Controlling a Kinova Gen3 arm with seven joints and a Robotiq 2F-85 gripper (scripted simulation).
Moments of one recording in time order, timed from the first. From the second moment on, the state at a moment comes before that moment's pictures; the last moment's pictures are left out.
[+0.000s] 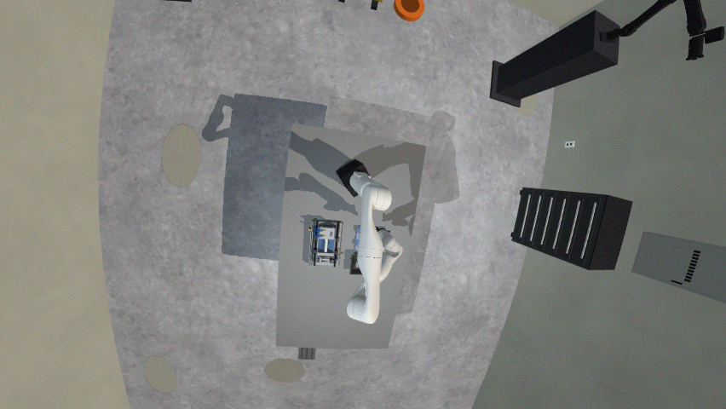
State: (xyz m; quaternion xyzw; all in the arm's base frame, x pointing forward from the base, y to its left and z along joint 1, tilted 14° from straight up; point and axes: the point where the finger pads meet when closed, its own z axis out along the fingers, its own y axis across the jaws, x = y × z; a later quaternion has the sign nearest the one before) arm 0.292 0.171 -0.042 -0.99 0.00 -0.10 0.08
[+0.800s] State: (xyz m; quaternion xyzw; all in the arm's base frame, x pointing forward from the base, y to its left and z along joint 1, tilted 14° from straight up) arm 0.277 0.167 -0.005 -0.99 0.00 -0.09 0.08
